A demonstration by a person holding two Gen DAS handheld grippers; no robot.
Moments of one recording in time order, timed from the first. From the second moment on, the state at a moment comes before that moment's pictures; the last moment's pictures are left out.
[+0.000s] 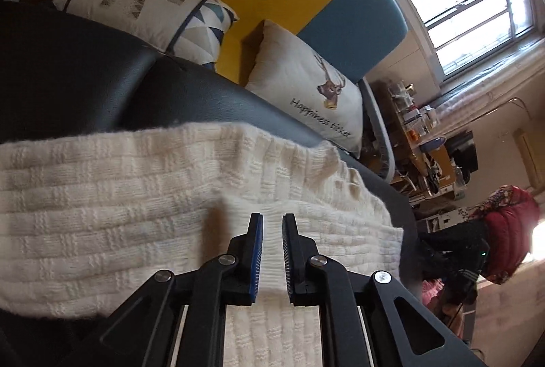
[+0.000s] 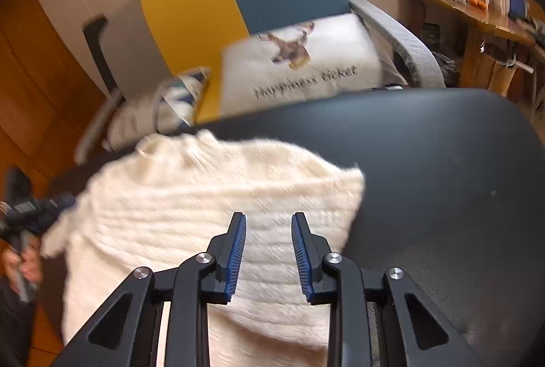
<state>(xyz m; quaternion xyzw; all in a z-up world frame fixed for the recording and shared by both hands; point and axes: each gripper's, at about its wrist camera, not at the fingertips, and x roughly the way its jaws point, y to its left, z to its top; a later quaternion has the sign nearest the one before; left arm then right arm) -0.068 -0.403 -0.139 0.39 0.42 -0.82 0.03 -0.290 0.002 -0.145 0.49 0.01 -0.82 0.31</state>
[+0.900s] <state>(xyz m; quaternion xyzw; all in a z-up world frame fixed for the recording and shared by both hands) -0.087 -0.357 -0.182 0.47 0.33 -0.82 0.07 -0.259 0.029 -0.195 0.56 -0.08 -0.77 0.30</state>
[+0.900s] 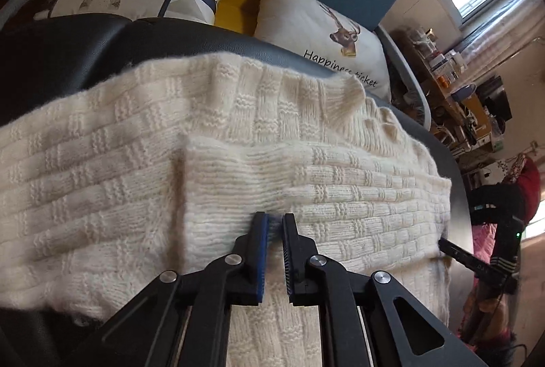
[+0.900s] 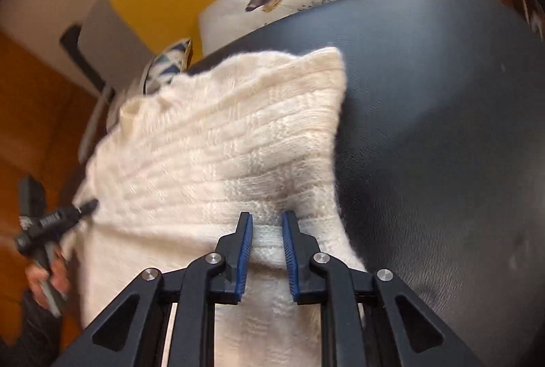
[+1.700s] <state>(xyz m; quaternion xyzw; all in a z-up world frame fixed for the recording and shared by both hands) -0.079 -0.354 -0.153 0.45 0.28 -0.85 0.08 -0.299 -0.035 -0.167 0.51 0.01 -0.81 0.28</state>
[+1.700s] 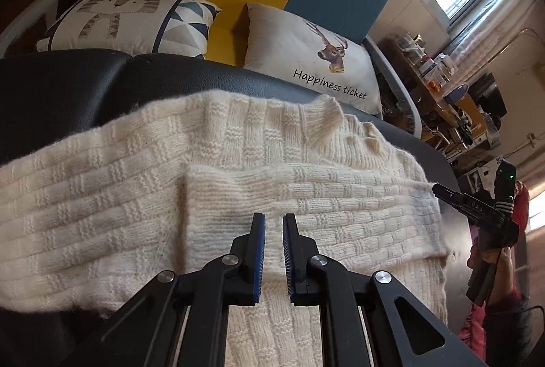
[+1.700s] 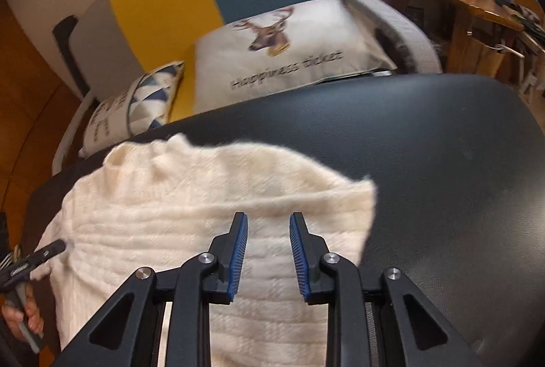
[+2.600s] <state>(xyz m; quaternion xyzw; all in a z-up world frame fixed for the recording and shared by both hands) -0.026 -0.394 -0.157 0.43 0.35 -0.83 0.11 -0.203 -0.194 -0.167 0.50 0.11 -0.79 0.35</state>
